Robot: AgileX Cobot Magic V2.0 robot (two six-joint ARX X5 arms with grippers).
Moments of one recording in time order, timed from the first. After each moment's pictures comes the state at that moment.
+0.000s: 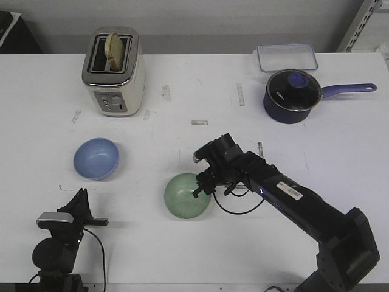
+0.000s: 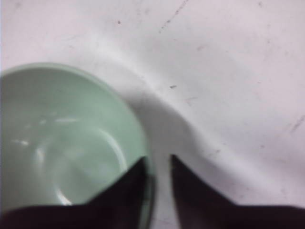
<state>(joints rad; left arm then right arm) -0.02 0.01 0.03 0.04 0.00 0.00 0.61 1.70 1.24 -0.64 -0.32 0.00</state>
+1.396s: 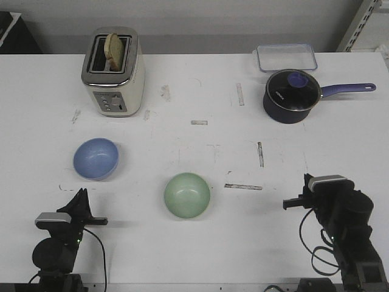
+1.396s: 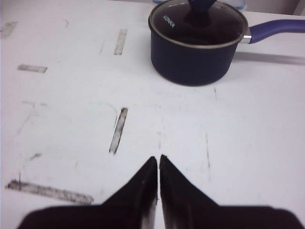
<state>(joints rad) -0.02 0.01 0.03 0.04 -0.01 -0.07 0.03 0.61 0.68 -0.53 -0.08 -0.05</state>
